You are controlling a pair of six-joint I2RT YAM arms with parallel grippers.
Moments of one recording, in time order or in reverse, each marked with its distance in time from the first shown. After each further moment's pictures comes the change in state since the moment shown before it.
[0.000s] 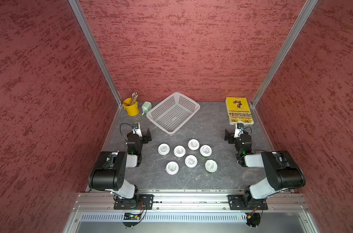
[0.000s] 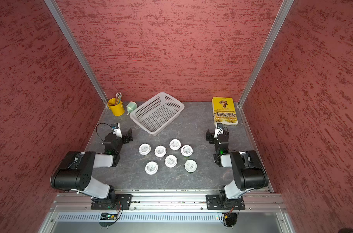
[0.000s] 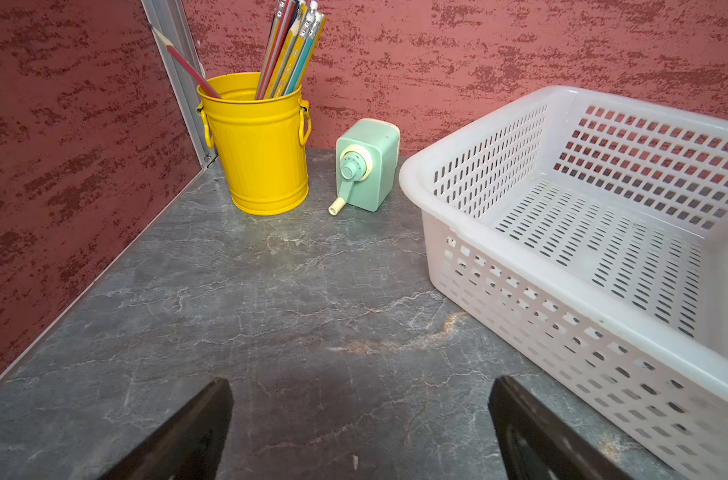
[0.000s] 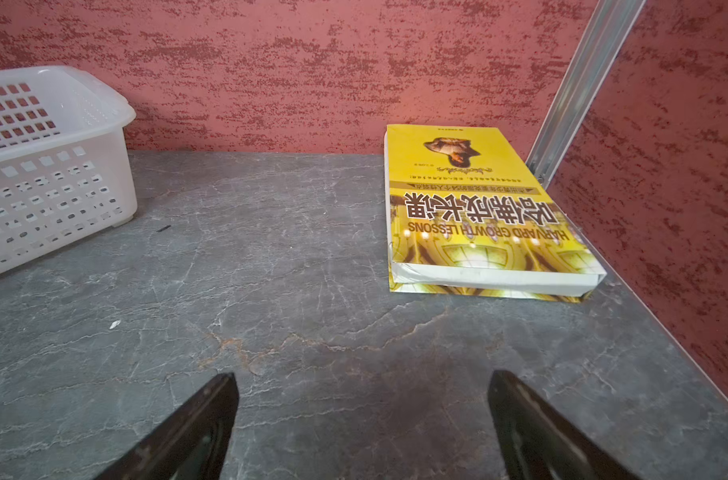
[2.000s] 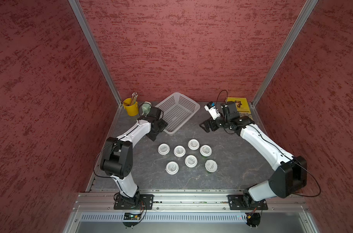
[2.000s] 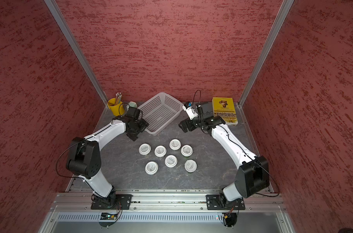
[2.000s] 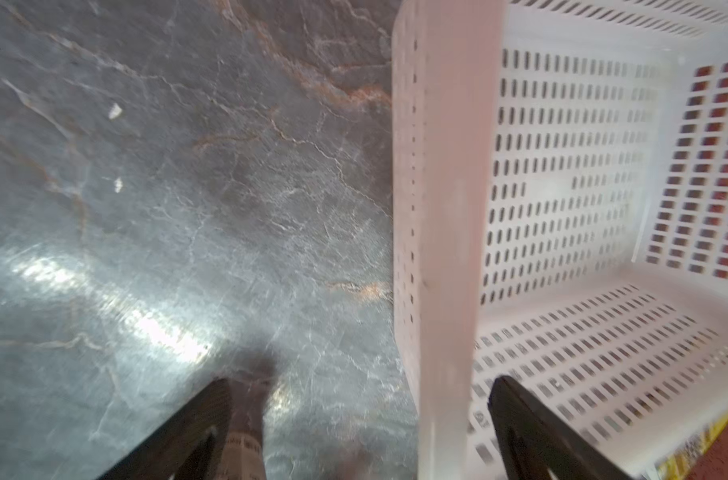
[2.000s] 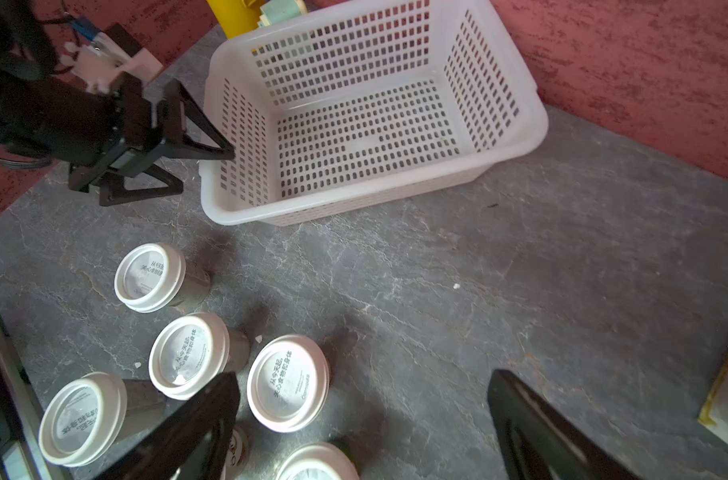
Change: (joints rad) left arm -0.261 0.227 0.936 -1.595 0.096 -1.046; right arm 0.337 -0.053 0.945 -1.471 -0.421 -0.133
